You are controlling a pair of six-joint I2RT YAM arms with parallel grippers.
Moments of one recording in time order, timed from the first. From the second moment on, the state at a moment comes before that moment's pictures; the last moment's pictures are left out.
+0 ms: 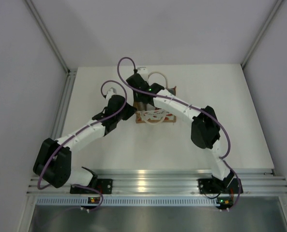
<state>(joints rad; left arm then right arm) -0.52 1.38 0.85 -0.03 -0.15 -1.05 0.84 2.17 2.02 -0.63 0.46 0.51</state>
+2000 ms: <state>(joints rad) -0.52 1.35 0.82 -0.02 -0.18 -1.09 0.80 1.62 1.99 -0.66 0.50 0.32</state>
